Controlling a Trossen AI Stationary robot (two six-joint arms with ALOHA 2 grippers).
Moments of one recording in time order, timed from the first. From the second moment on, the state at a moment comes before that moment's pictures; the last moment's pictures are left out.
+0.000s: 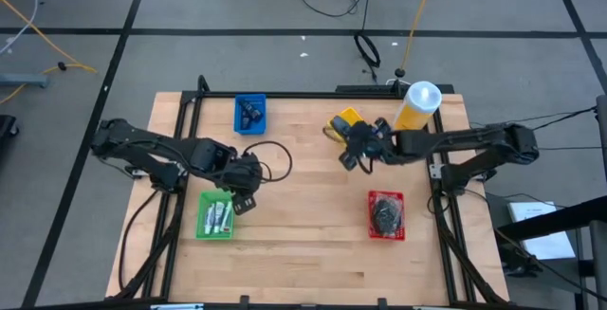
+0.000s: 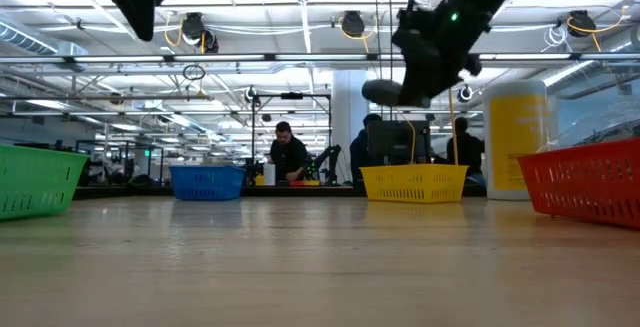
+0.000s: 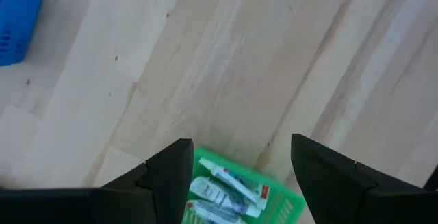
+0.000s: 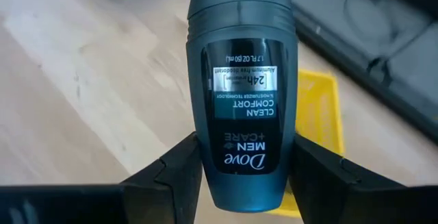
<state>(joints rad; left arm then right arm) -0.23 1.44 1.39 -1.31 -0.08 -0.69 -0.08 1.36 0.97 -0.54 0.55 0.52</state>
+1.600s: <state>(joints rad) -0.30 0.42 0.63 -0.74 -0.31 -0.62 -0.31 1.17 0.96 -0.53 0.13 0.49</state>
